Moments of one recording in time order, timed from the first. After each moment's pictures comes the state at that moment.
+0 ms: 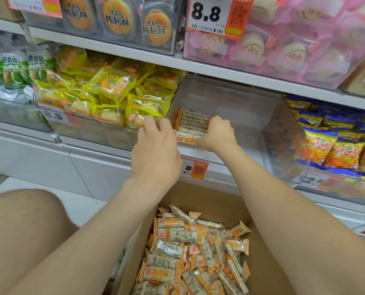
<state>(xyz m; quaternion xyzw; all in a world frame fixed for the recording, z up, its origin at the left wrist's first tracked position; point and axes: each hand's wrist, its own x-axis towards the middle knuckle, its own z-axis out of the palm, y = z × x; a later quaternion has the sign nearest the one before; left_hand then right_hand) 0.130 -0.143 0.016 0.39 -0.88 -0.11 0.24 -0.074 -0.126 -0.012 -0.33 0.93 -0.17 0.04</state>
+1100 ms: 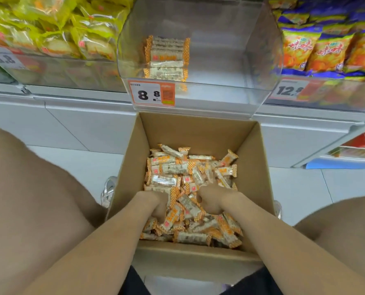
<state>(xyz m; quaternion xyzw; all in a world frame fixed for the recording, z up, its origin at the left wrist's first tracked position) 0.175 -0.048 -0.232 0.18 -0.82 -0.15 -0.52 0.038 0.110 -0.221 -0.46 0.76 0.14 0.44</state>
